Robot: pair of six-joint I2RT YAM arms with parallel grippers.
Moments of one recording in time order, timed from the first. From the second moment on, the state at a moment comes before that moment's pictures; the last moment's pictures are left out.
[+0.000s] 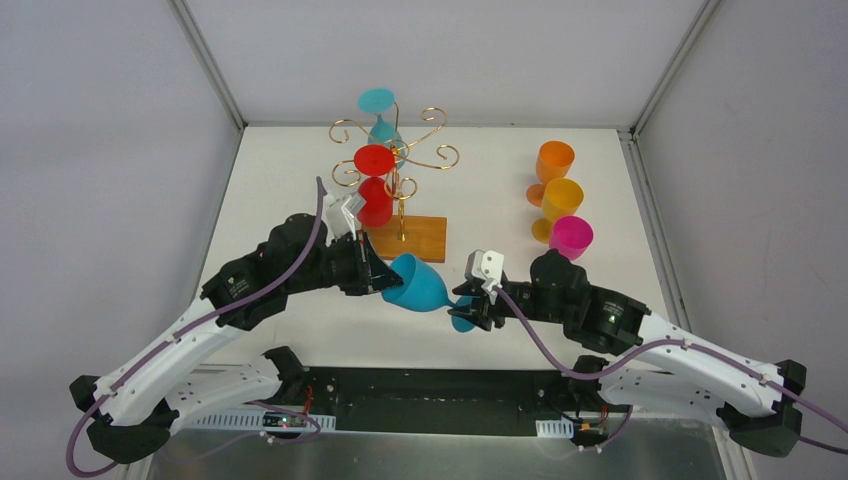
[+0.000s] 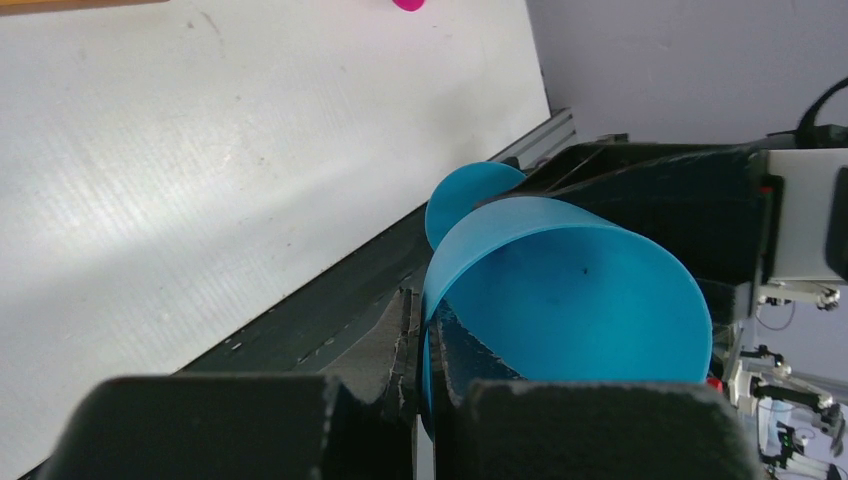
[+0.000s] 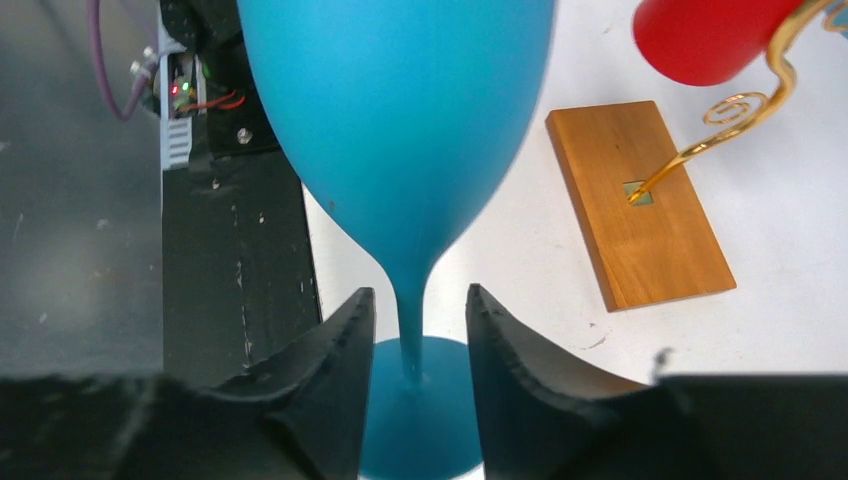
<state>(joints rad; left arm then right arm) -0.85 0.81 1.05 -0.71 0.15 -0.85 1.12 0.78 0.80 -0.35 -0.21 -0.16</state>
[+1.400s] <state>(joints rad) -0.09 1.23 1.37 -1.15 -0.27 -0.45 1.00 0.84 0.90 -0.47 0.29 0.34</state>
